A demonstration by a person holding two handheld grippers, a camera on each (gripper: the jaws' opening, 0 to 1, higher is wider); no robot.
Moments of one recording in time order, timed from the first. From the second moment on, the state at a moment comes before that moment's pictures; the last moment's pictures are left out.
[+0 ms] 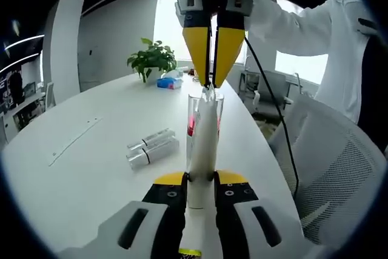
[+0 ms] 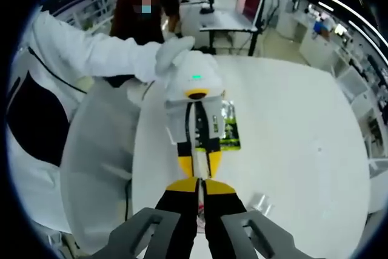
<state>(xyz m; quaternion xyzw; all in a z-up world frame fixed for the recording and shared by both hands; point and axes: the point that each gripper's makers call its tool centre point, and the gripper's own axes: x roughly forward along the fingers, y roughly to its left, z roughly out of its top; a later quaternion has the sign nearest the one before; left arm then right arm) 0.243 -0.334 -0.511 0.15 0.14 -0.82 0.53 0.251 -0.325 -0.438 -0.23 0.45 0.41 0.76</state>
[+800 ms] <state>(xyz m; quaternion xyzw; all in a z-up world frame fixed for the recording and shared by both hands) 0.246 -0.330 -0.506 0.17 0.13 -0.81 0.54 0.249 -0.325 -0.436 -0.25 0.42 0.43 0.76</state>
